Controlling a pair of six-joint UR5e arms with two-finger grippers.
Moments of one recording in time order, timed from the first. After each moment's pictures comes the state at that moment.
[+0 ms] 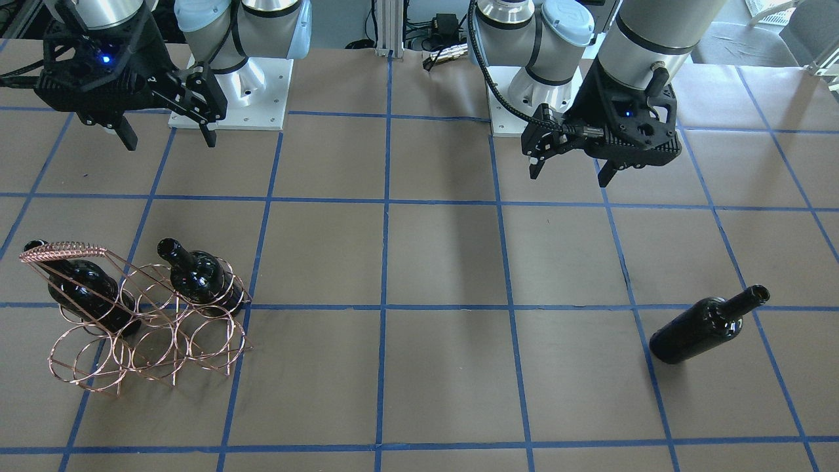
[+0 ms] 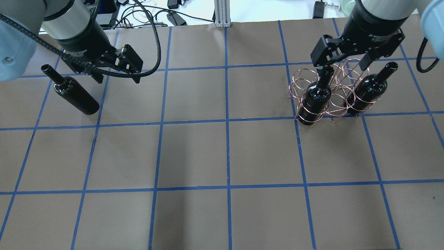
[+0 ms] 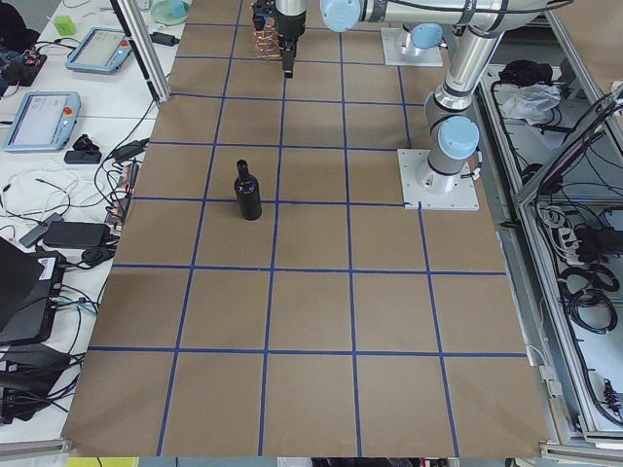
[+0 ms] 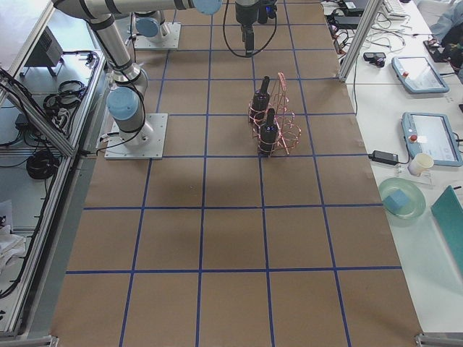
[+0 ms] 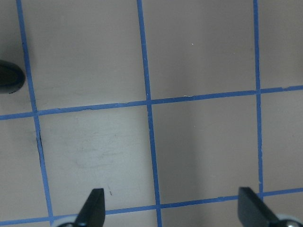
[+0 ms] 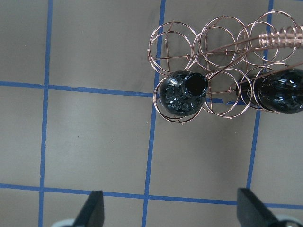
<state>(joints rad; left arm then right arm) -1.55 -1.57 -1.56 -1.54 1.52 0.09 1.55 -1.63 1.55 -1.55 -1.58 -0.12</state>
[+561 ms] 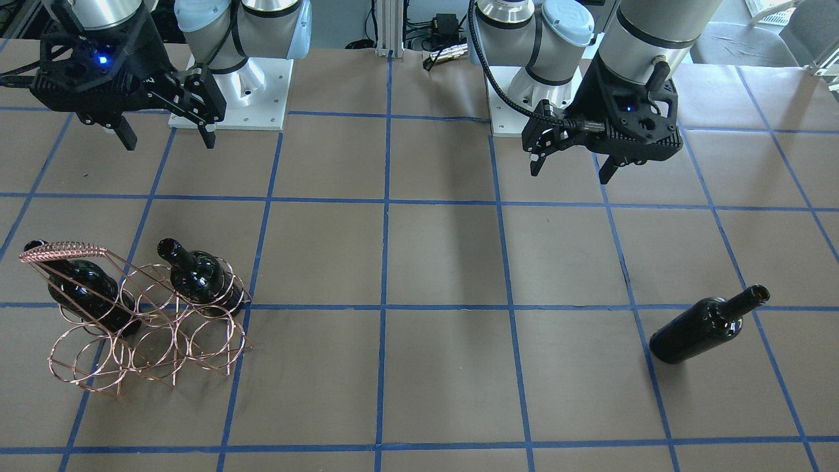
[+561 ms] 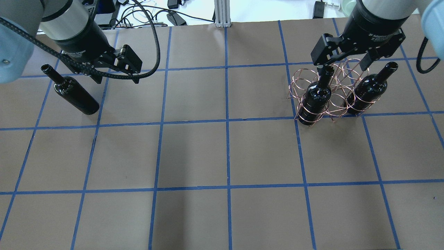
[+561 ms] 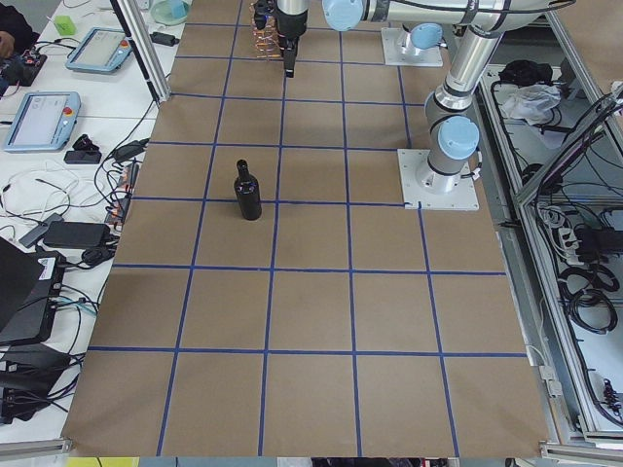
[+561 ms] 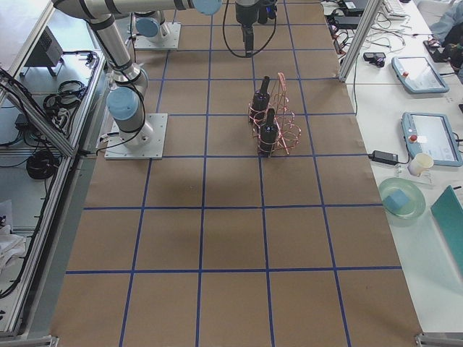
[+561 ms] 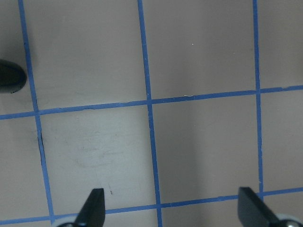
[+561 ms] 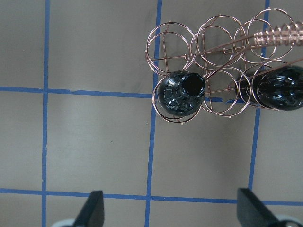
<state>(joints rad) -1.55 -1.56 -1.57 -1.54 1.52 0.09 1.54 -1.63 1.55 -1.55 -1.57 -0.09</state>
